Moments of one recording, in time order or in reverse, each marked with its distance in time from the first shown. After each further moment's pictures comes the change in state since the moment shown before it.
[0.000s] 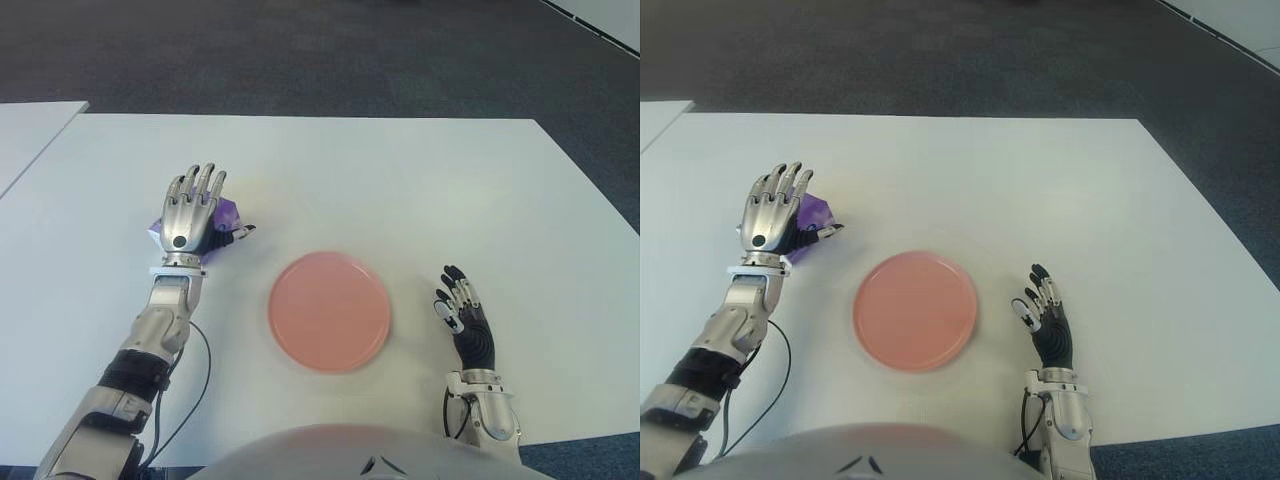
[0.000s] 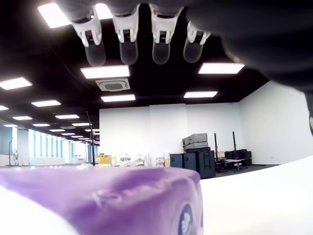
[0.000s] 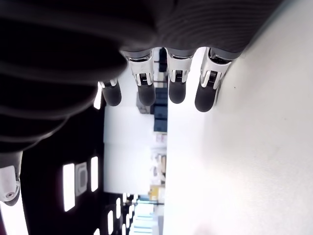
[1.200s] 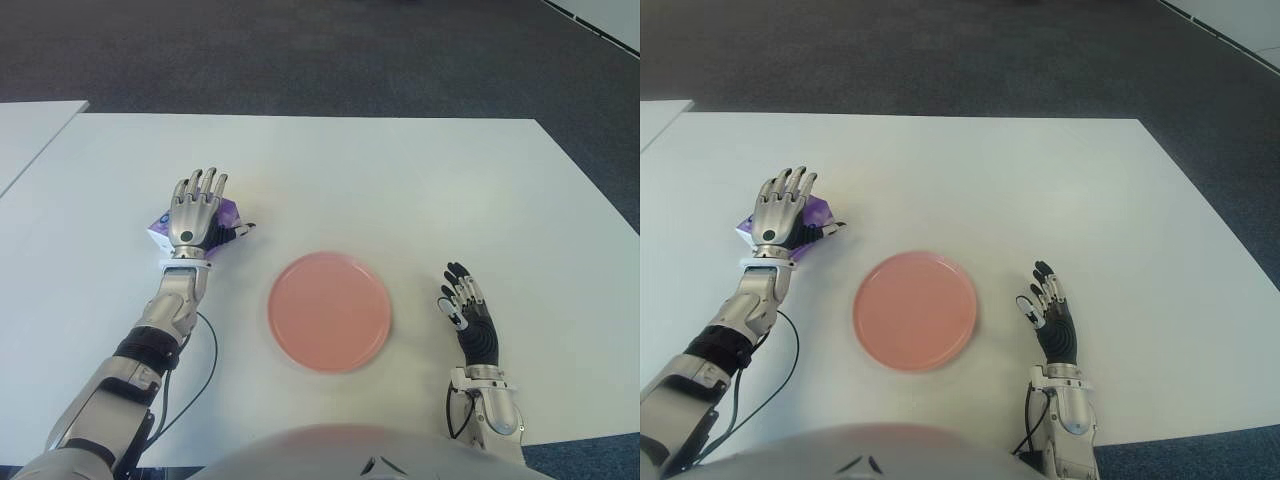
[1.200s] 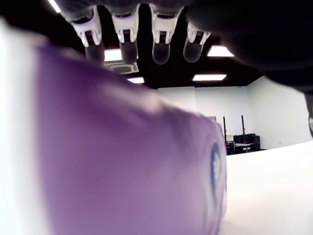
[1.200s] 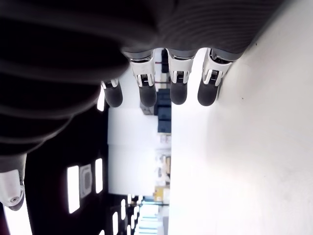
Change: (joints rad) left arm -0.131 -0.001 -0.099 0.243 -0.084 0.025 0.074; right arm -0.044 -0.005 -0.039 0.057 0.021 -0.041 0.034
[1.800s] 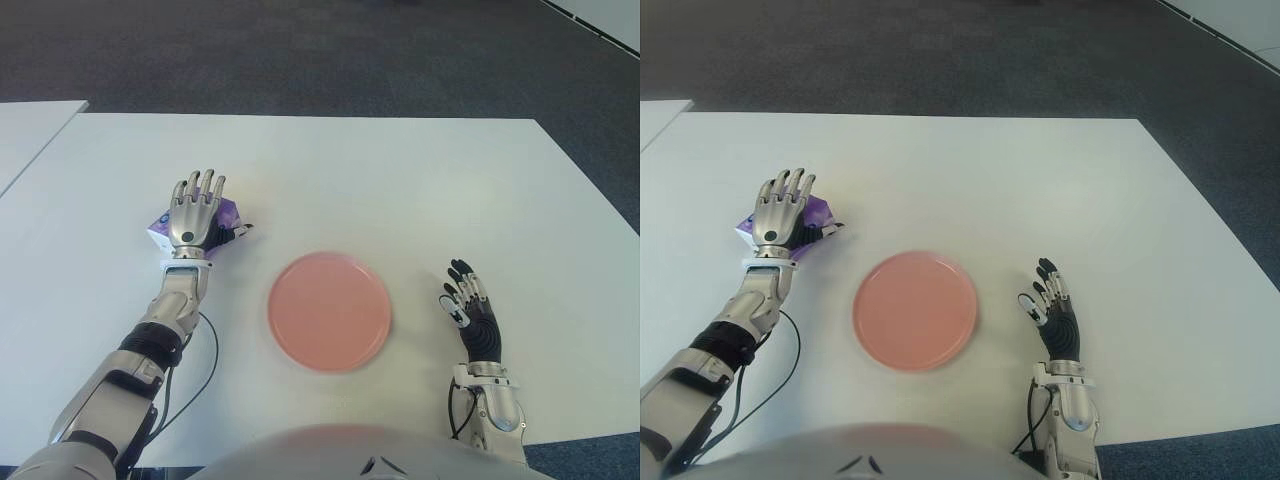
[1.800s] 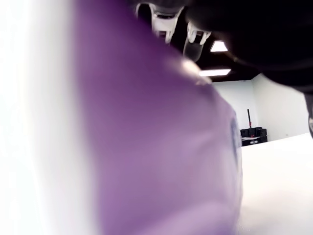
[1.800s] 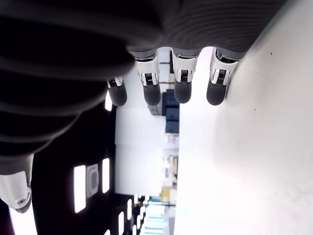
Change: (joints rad) left arm -0.034 -0.002 -0.049 0.083 0.001 0.045 0.050; right arm -0.030 -0.006 -0.021 0.042 0.010 -0.039 0.017
